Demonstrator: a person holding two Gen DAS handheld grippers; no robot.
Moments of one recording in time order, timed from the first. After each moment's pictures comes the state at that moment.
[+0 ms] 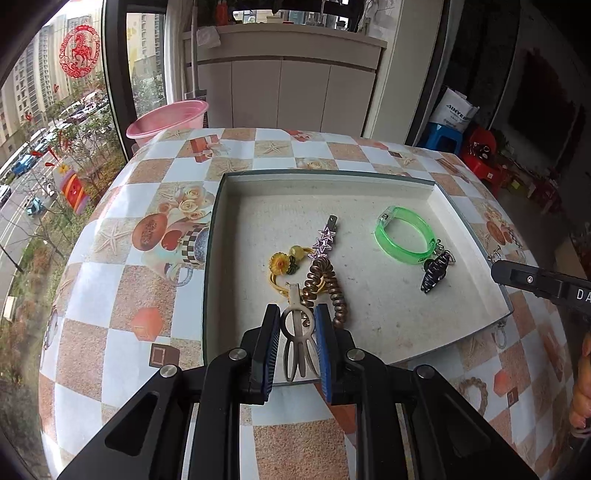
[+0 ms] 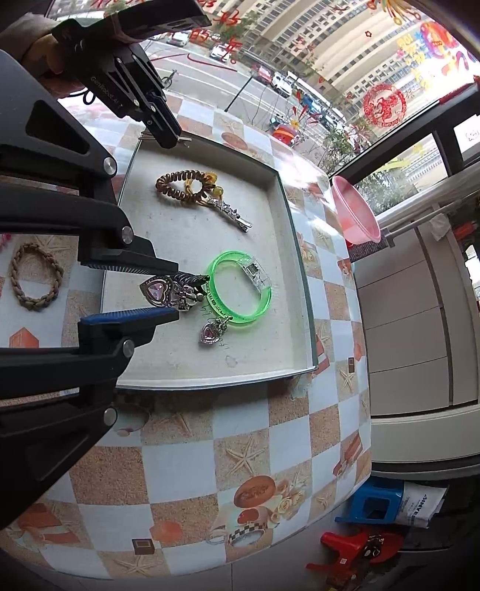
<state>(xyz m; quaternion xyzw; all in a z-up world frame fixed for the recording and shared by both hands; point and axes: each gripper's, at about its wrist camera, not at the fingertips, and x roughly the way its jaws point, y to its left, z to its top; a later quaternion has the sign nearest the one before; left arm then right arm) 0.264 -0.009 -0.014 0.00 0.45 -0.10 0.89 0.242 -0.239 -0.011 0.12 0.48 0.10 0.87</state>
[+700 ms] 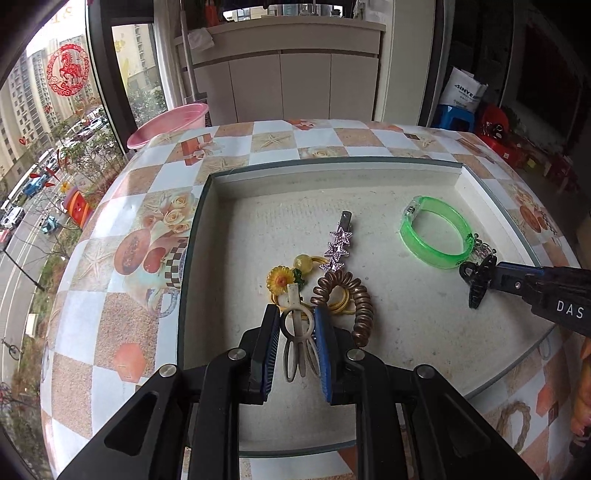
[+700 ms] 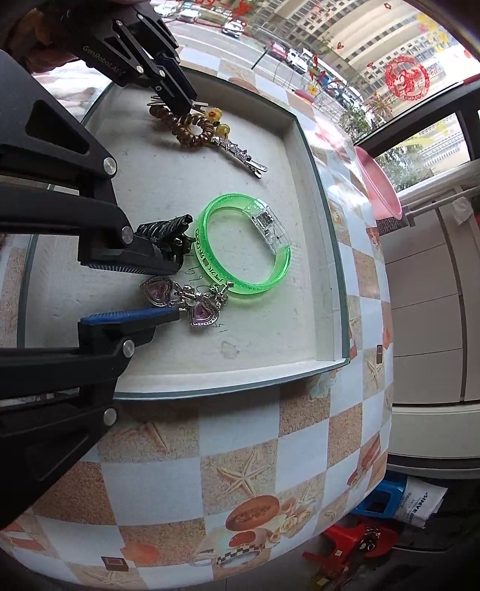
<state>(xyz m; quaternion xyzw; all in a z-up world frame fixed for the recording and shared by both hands) 0.294 -0.032 -0.039 0.06 0.45 -0.08 0.89 0.281 -0.230 -0.060 0.08 0.50 0.06 0.86</state>
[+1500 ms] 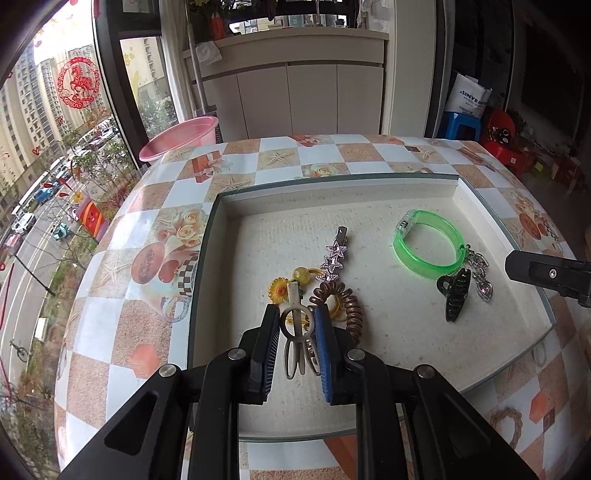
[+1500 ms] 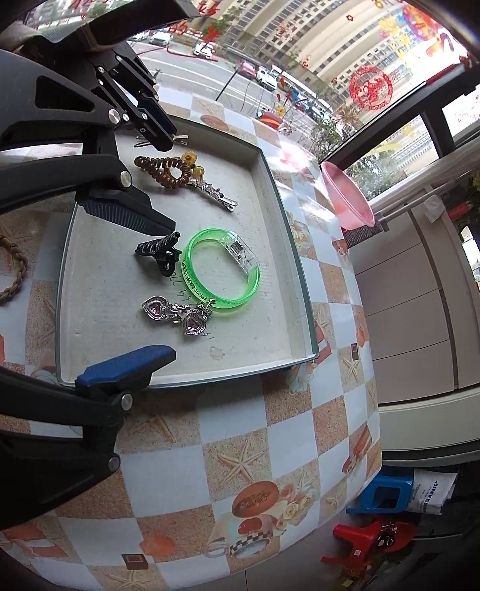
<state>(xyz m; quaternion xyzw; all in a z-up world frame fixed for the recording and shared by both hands) 0.285 -0.041 -0.021 0.06 0.43 -0.06 0.90 0.263 -0.245 -0.025 0.14 0.47 0.08 0.87</state>
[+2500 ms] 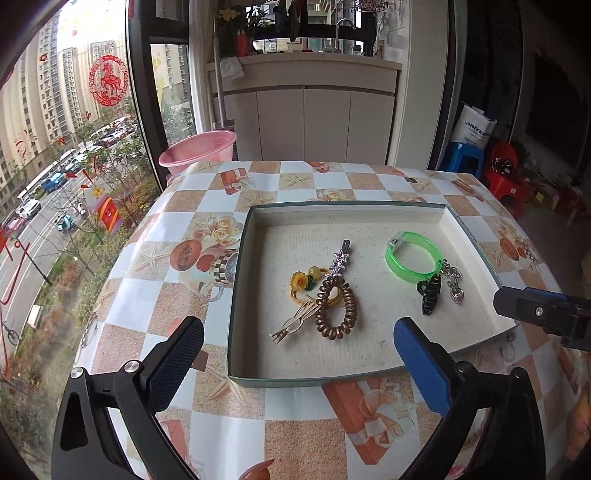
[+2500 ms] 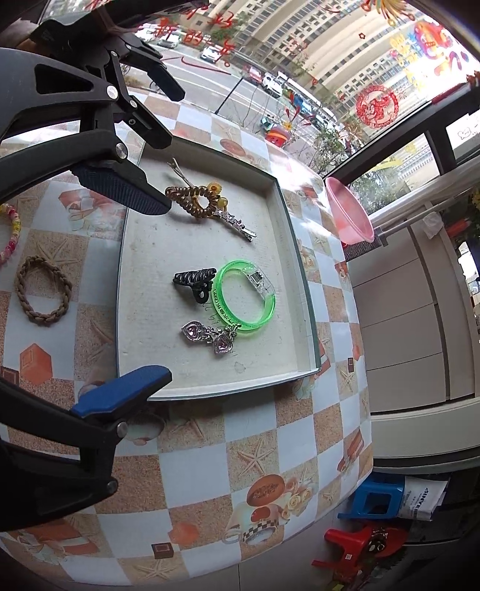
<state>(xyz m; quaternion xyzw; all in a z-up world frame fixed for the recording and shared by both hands) 0.237 -0.018 0.010 0.02 0.39 -0.04 0.92 0.221 -0.232 -0.006 0.13 0.46 0.09 0.87</state>
